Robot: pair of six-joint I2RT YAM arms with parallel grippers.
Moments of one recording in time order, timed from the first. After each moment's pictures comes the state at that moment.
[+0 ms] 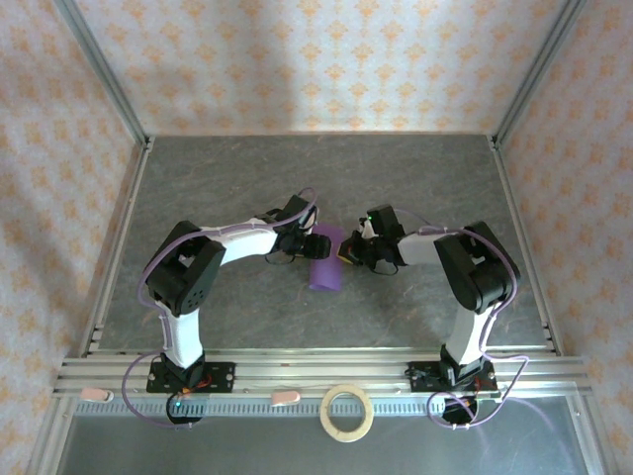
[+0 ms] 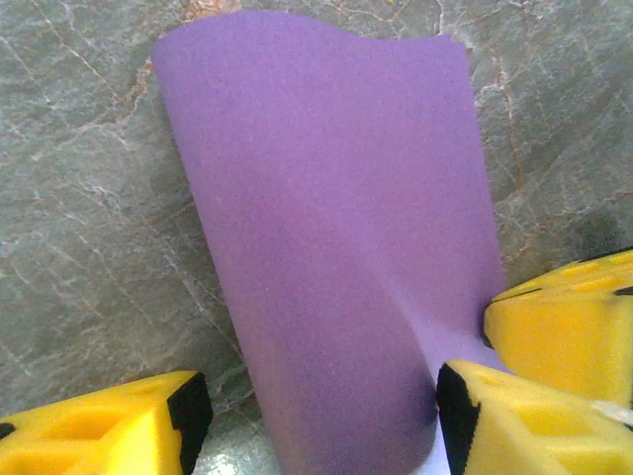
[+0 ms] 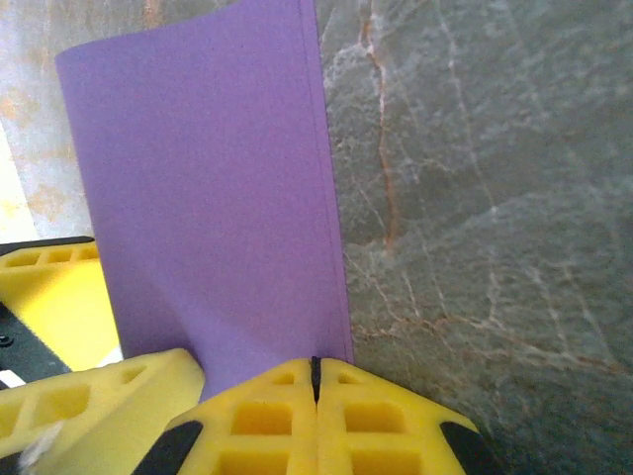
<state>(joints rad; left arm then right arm) -0.56 1.88 1.13 -0.30 0.17 -0.47 0.44 1.82 0.82 0.08 -0.56 0.87</state>
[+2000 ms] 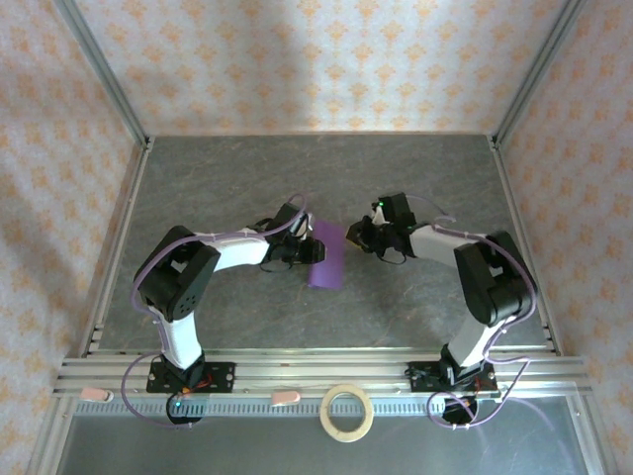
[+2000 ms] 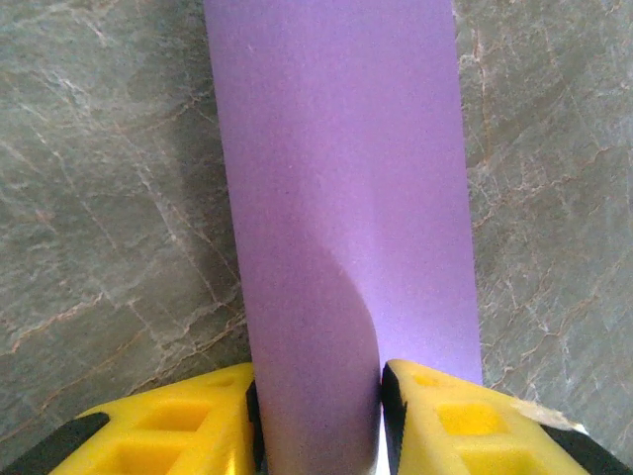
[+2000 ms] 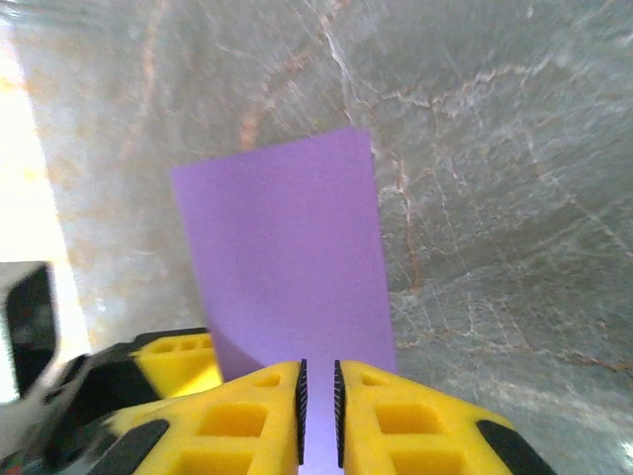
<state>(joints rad) -0.55 1.83 0.99 -0.14 0.26 -0.59 0.37 1.68 0.86 -0.02 -0.52 0.88</state>
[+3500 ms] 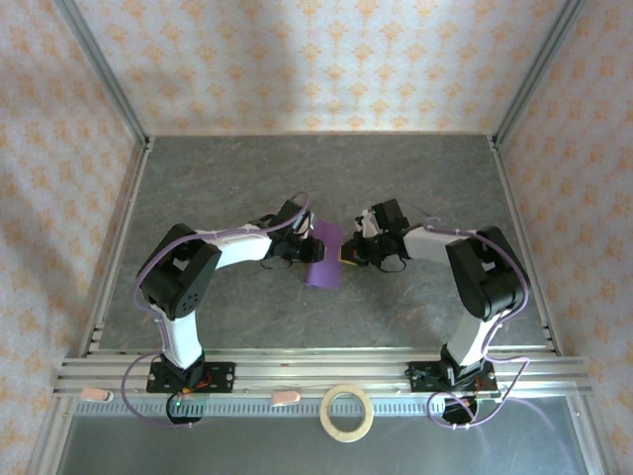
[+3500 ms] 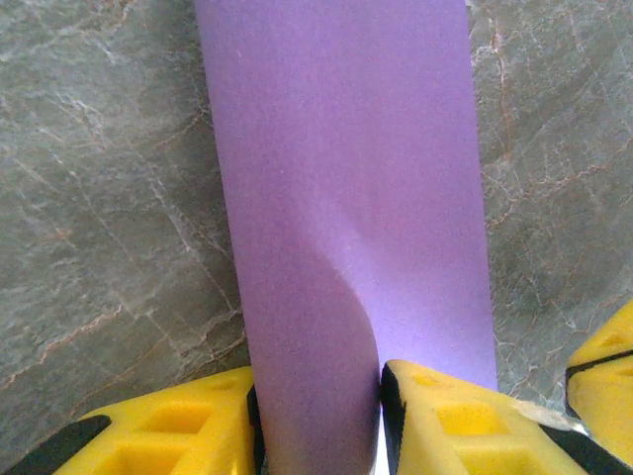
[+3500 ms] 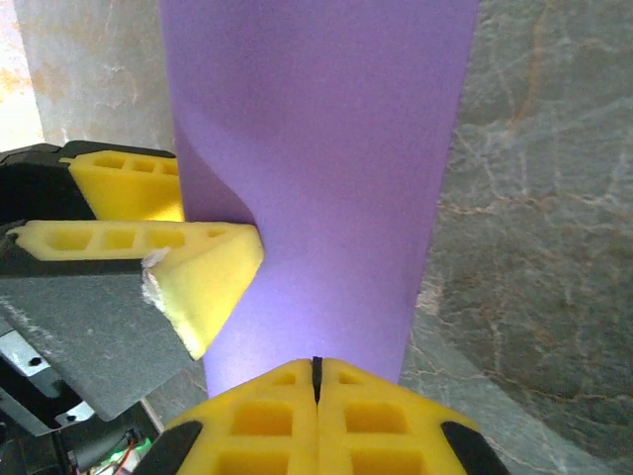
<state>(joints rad) -0.55 1.85 1.04 -0.22 0.24 -0.53 0.42 1.76 0.88 -0.14 -0.71 0.61</state>
